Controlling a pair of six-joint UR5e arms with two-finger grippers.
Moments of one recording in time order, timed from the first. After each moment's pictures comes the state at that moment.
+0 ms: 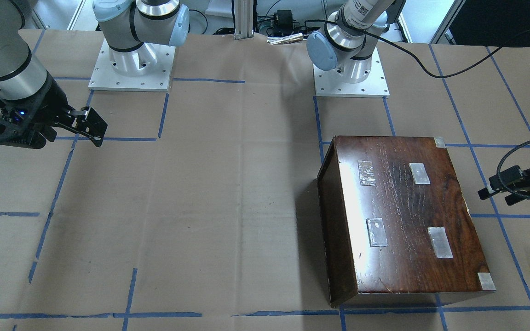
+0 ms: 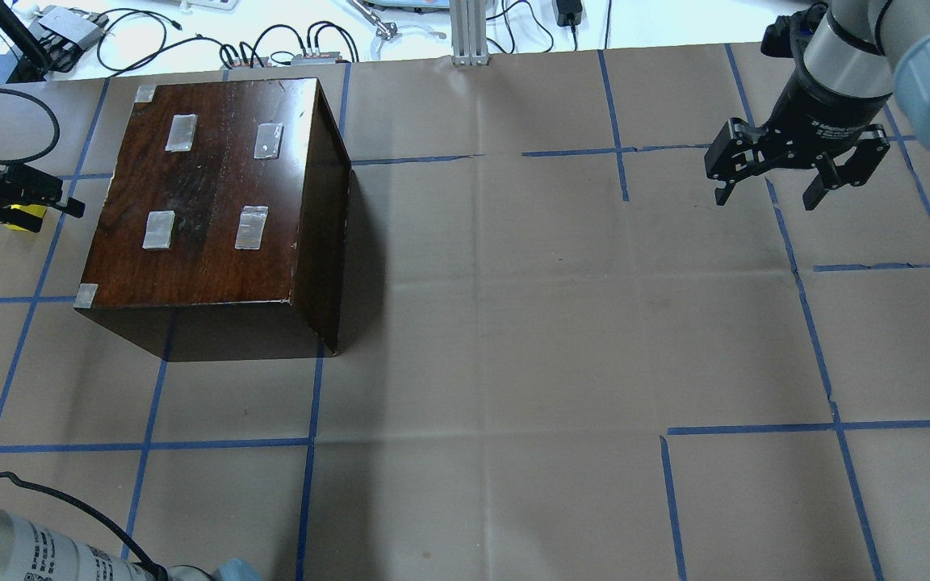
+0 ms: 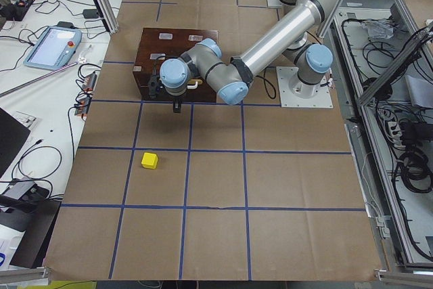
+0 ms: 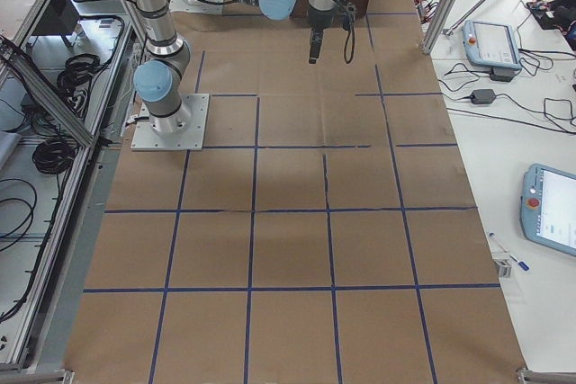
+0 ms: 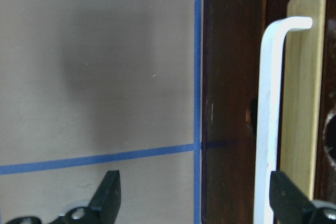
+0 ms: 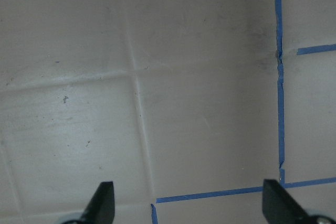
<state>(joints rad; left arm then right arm) -0.91 -1.95 -1.53 -1.40 1.22 0.70 1.43 -1.52 1.65 -1.63 -1.57 -0.03</state>
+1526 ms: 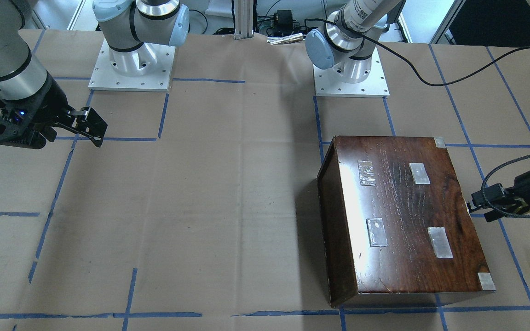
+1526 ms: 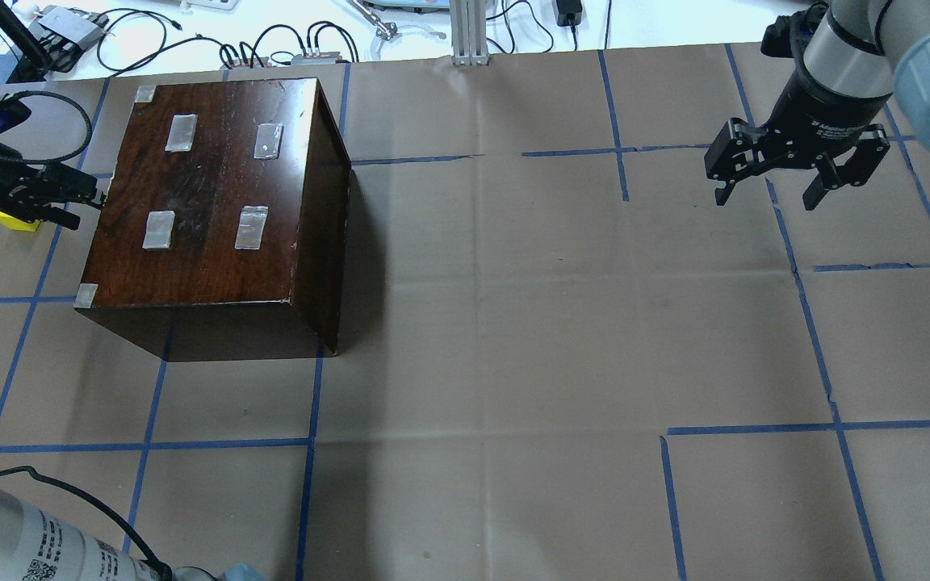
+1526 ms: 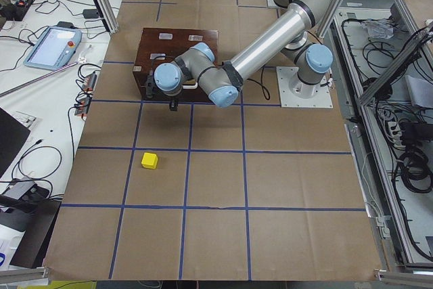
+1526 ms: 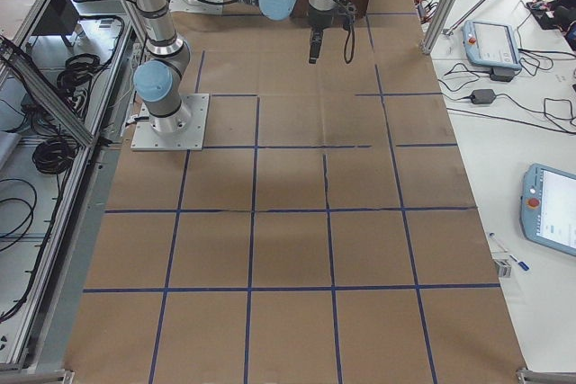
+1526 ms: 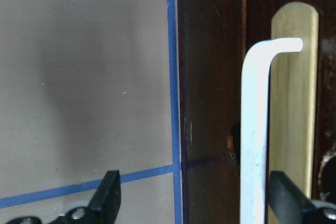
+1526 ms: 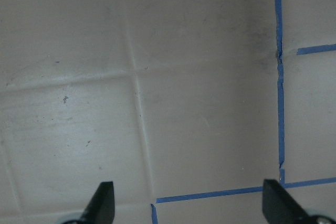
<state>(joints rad) -0.94 -2.00 -1.52 -1.40 1.19 0.69 1.43 -1.52 1.65 -1.63 -1.57 -0.03</state>
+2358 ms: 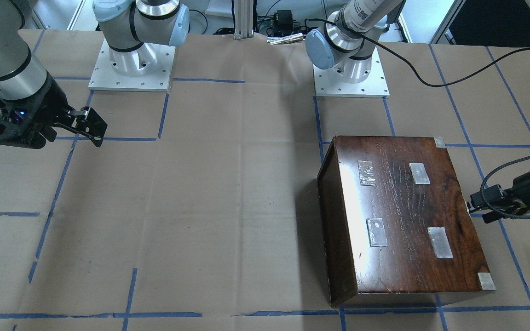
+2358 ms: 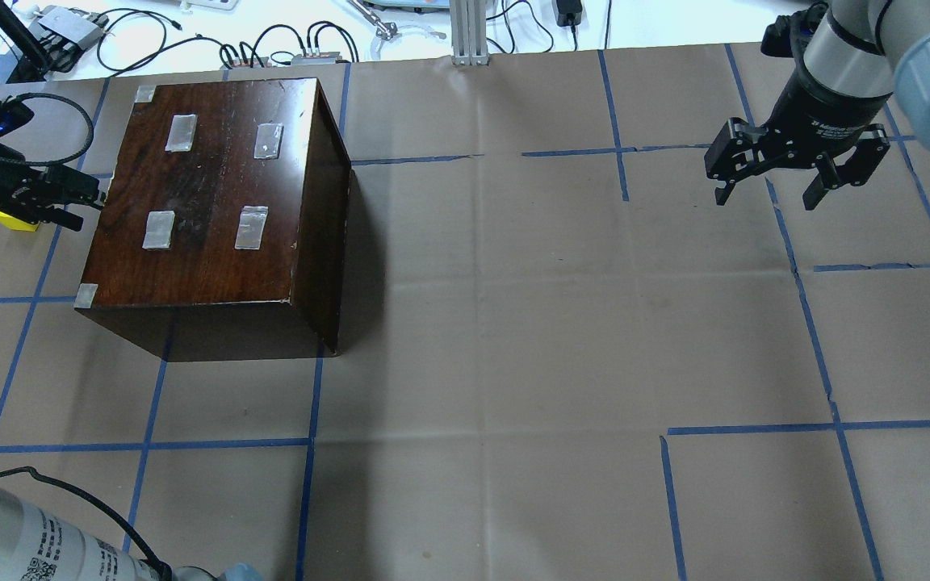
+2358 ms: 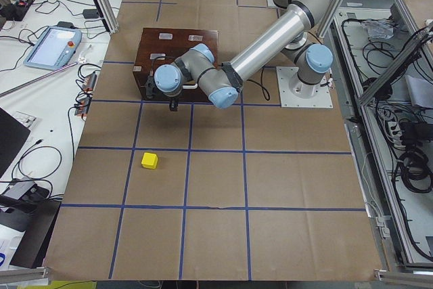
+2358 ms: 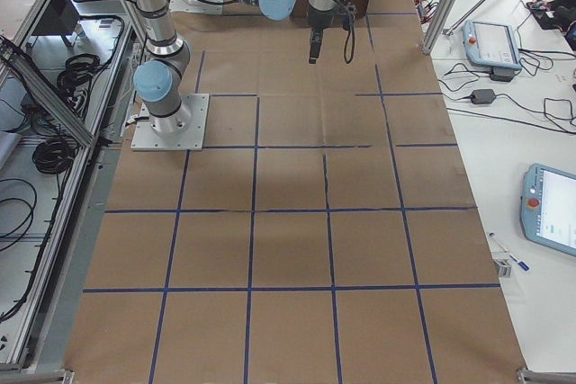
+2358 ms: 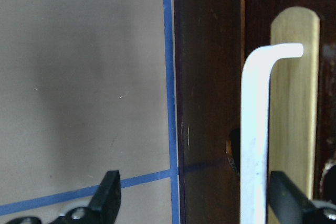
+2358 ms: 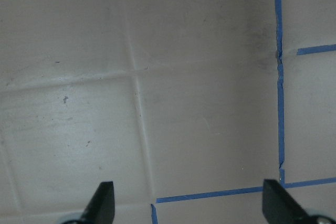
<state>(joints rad) -0.94 -2.01 -1.53 -1.40 1.20 0.70 1.43 -1.52 1.65 -1.63 -1.57 -0.03</state>
